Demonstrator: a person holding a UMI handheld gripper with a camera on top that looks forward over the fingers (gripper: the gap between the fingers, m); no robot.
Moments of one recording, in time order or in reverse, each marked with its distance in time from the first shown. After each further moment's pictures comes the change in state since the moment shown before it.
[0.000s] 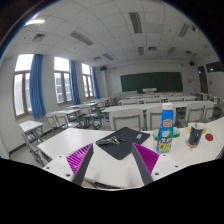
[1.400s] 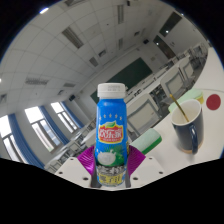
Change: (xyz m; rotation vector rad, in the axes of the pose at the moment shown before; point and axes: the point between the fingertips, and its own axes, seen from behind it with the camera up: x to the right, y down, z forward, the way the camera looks) arm 0.235 -0.035 0.133 0.177 0.131 0.570
